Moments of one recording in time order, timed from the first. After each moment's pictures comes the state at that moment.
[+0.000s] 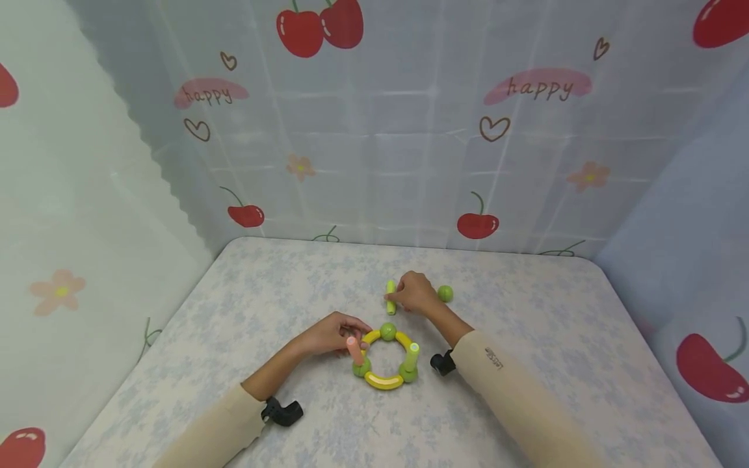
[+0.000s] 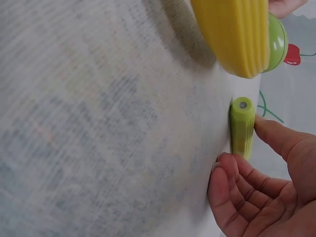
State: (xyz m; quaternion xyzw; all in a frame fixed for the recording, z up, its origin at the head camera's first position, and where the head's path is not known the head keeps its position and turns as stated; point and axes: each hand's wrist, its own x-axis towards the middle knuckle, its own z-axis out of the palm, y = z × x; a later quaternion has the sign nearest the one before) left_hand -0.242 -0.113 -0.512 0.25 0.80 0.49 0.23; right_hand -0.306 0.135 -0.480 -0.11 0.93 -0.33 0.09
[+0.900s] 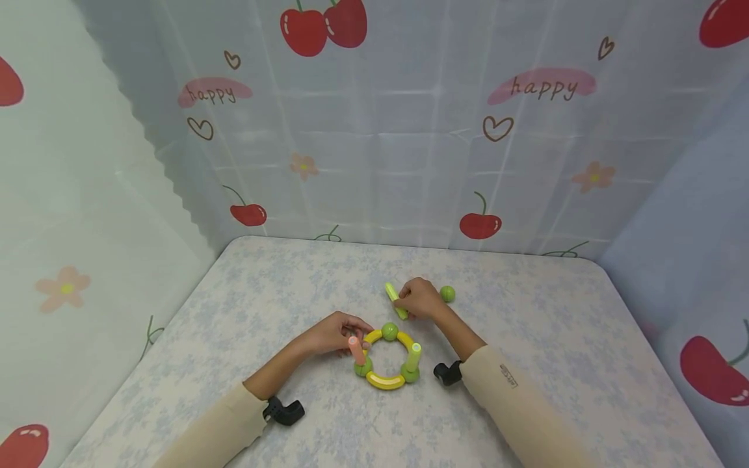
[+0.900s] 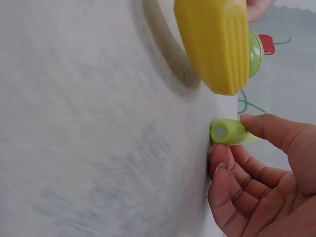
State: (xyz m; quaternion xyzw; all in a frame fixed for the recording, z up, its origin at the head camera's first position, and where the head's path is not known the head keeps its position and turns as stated) left_hand -0.240 -0.113 -0.511 0.24 0.80 0.50 0.23; right_hand -0.294 0.143 -0.481 -0.10 0.92 -0.37 0.12
